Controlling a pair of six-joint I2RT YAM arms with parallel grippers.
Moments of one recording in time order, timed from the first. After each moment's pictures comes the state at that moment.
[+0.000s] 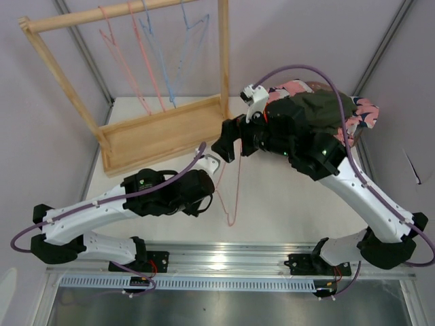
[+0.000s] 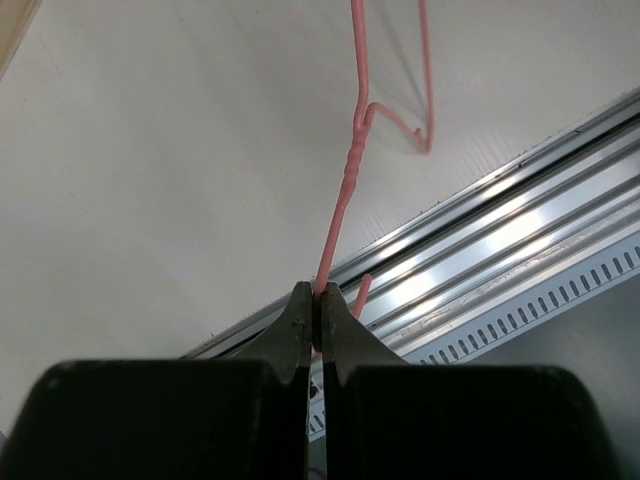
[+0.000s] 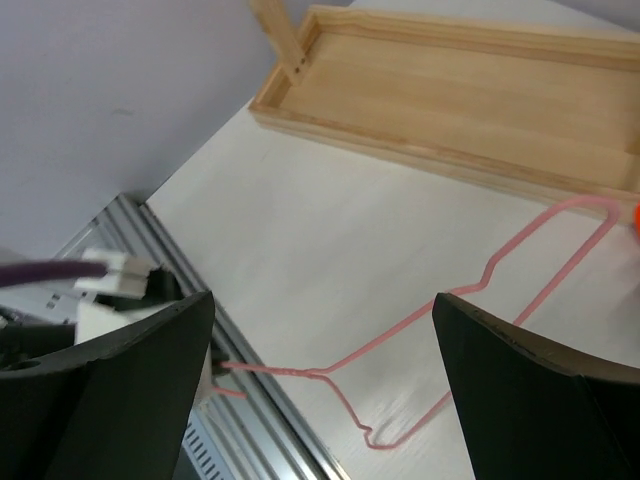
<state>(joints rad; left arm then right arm) -1.27 1.20 1.41 -1.28 -0.44 -0.60 0.88 1.31 1.65 -0.64 -0.08 0.29</state>
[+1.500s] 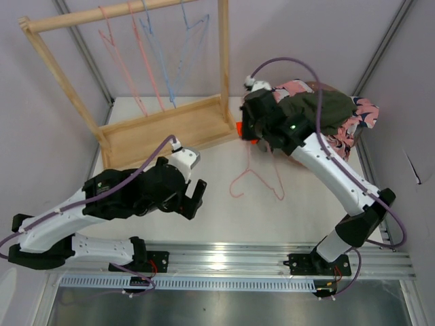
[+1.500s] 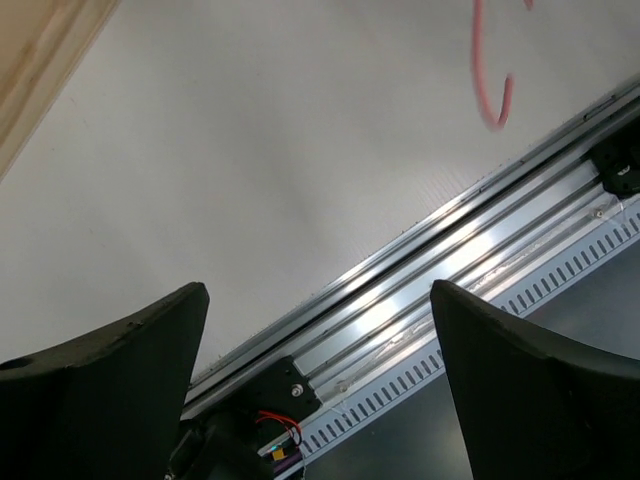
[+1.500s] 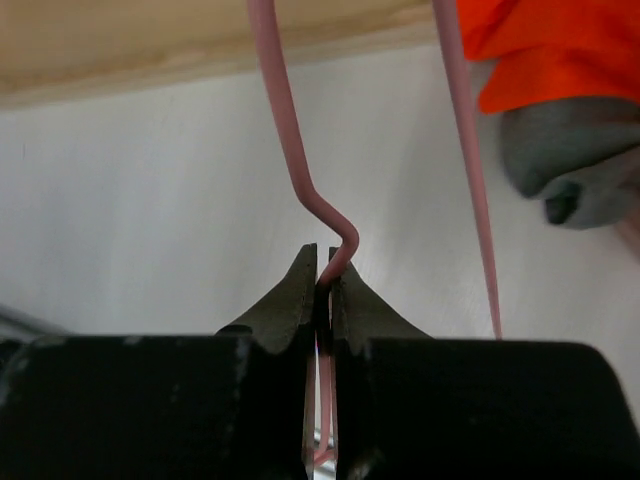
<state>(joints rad) -1.28 1.07 1.50 -1.30 -0.45 -0.53 0.79 1.61 1.82 -0.89 0.28 0.43</state>
